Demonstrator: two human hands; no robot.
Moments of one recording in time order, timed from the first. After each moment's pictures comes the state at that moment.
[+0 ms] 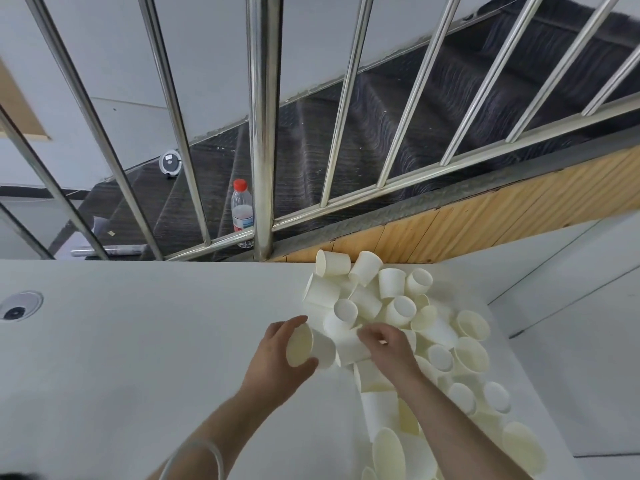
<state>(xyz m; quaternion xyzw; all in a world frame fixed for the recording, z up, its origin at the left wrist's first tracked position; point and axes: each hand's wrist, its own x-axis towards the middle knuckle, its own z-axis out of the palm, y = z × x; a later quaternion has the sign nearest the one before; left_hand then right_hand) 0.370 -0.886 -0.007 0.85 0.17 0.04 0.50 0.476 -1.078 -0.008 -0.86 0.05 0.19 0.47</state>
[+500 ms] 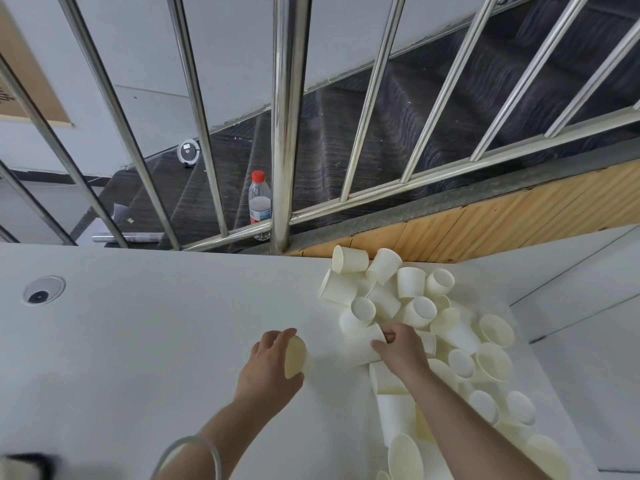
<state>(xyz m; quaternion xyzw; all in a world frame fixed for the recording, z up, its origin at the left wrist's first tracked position) 0.354 -0.865 -0.027 0.92 0.20 -0.05 0.34 0.492 -1.062 -0.025 -0.94 0.02 0.18 0.31</state>
